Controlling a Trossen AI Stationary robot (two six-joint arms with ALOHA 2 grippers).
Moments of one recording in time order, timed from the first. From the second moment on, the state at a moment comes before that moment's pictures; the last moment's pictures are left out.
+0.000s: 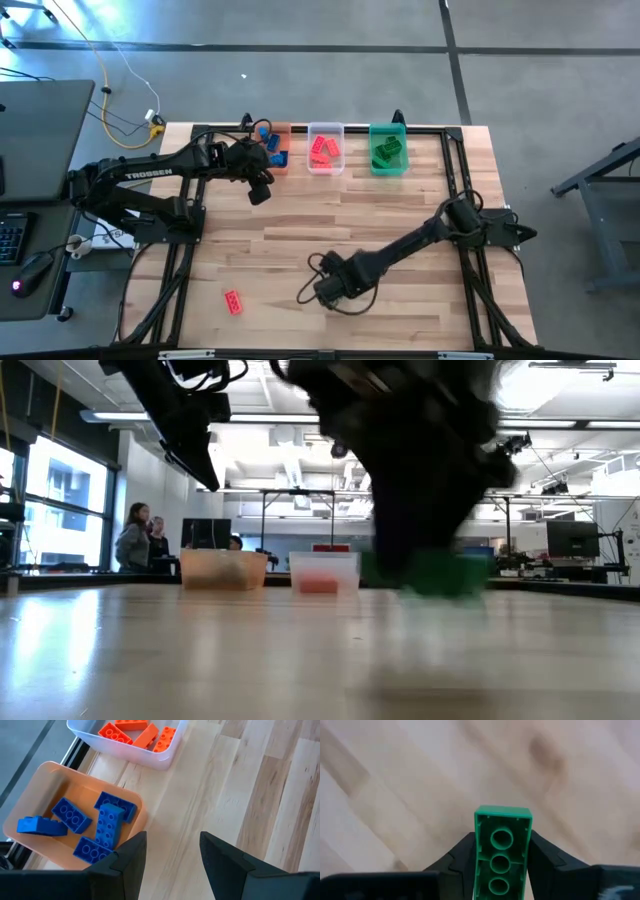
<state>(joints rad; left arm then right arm) 0.43 1.15 0.89 -0.68 -0.17 0.02 0.46 2.16 1.71 -0.92 0.15 1.18</state>
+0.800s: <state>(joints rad) 0.42 1.15 0.89 -0.76 -0.16 0.01 0.13 2.16 1.98 -1.57 0.71 0.81</state>
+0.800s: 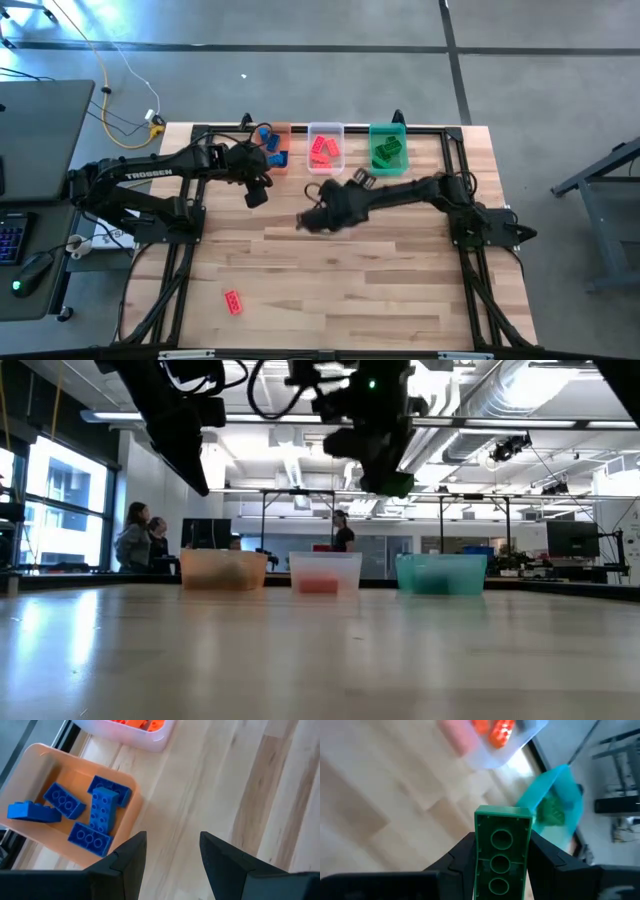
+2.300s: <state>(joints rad) 0.25 1.15 0.89 -0.83 -0.17 0.02 -0.54 2.15 1.98 -1.57 0.56 0.40</state>
